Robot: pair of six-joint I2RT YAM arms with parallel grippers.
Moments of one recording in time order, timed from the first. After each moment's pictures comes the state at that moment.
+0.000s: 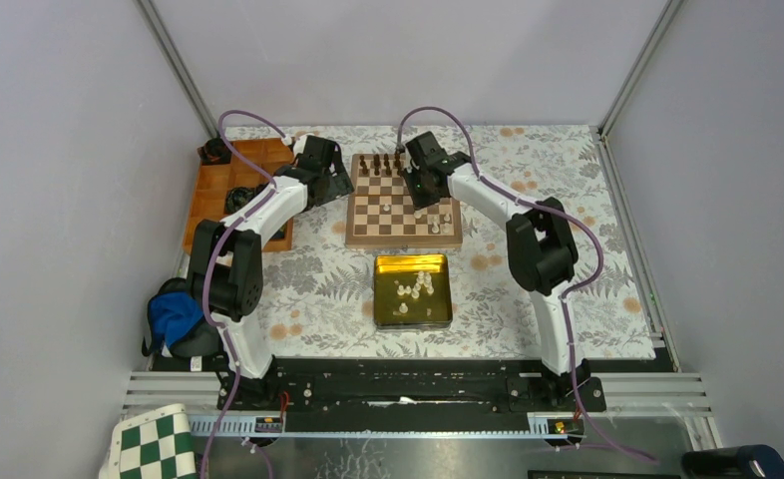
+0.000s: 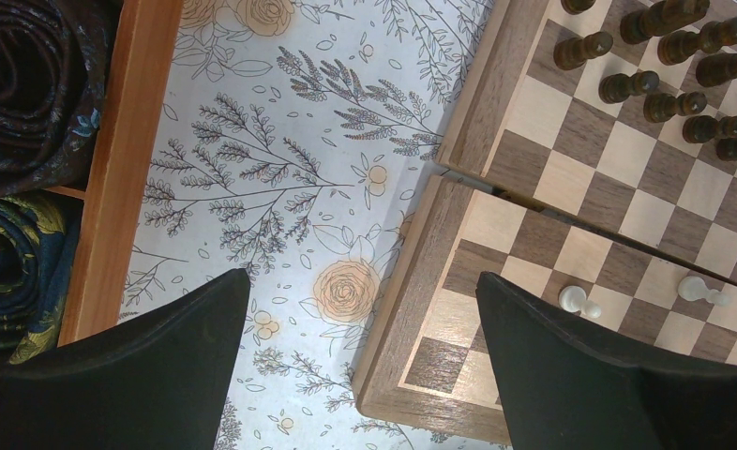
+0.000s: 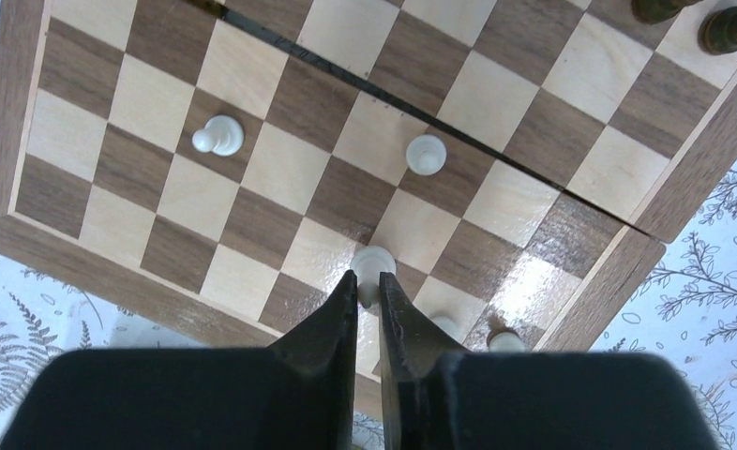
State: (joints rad) left arm -0.25 1.83 1.38 -0.45 -0.25 -0.62; right arm 0.56 2.19 1.83 -0.63 0.01 0.11
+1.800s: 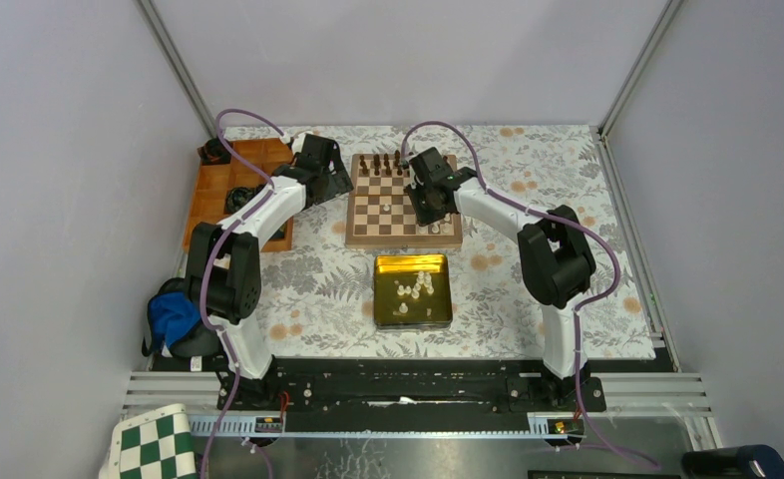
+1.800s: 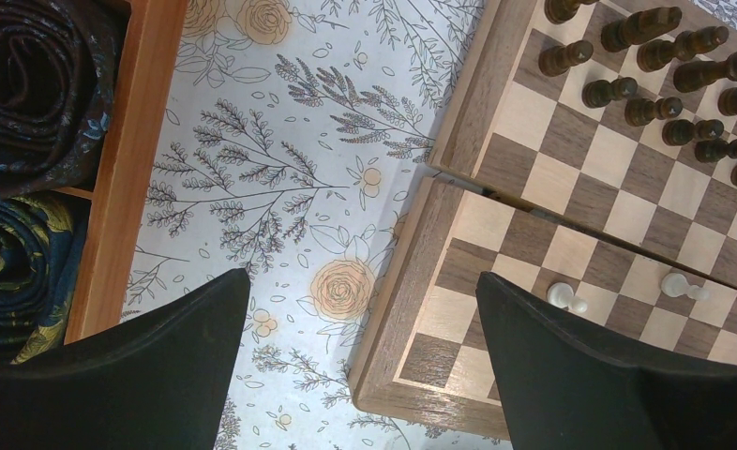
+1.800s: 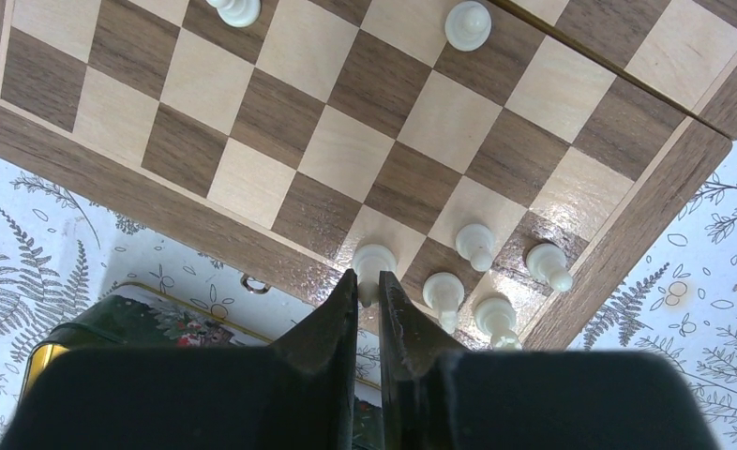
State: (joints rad) left arm -0.25 1.81 1.38 -0.45 -0.25 -0.62; right arm 0.60 2.04 1.59 -0.58 0.01 0.12
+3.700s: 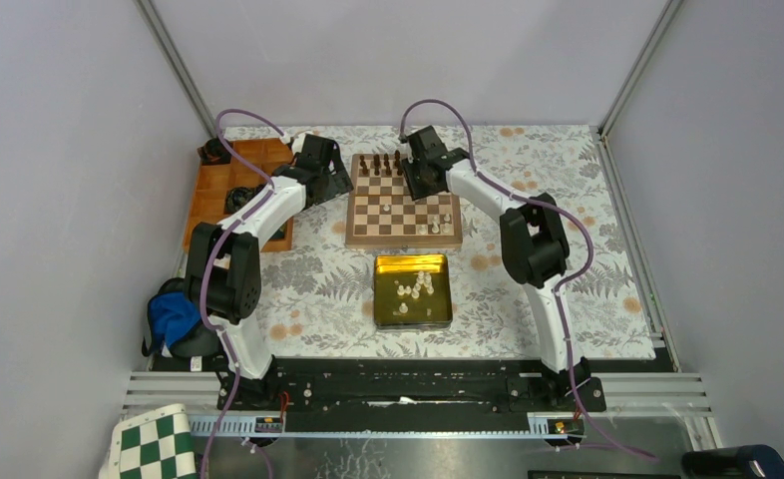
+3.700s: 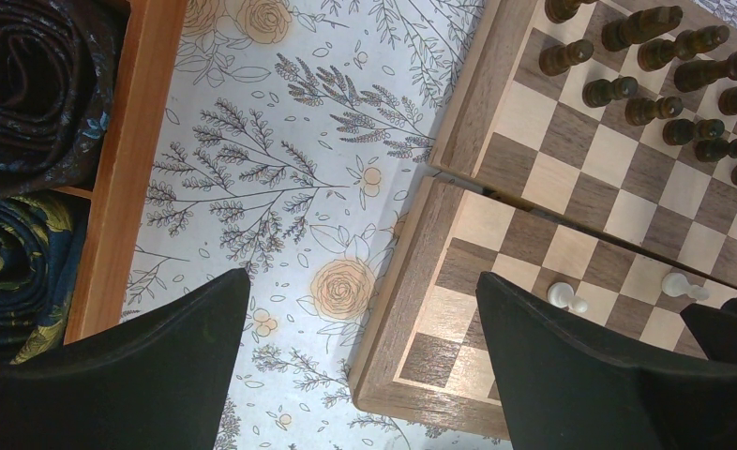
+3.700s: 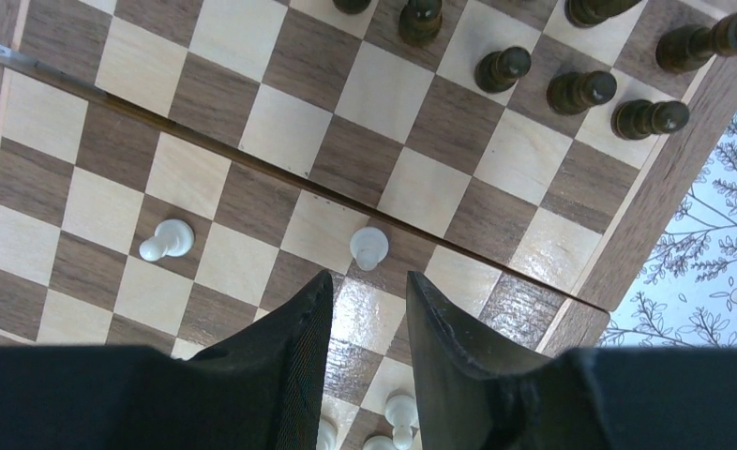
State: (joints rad) left arm -0.25 1.81 1.38 -0.45 -0.25 -0.62; right arm 0.53 2.26 1.91 -0.57 0.06 0.11
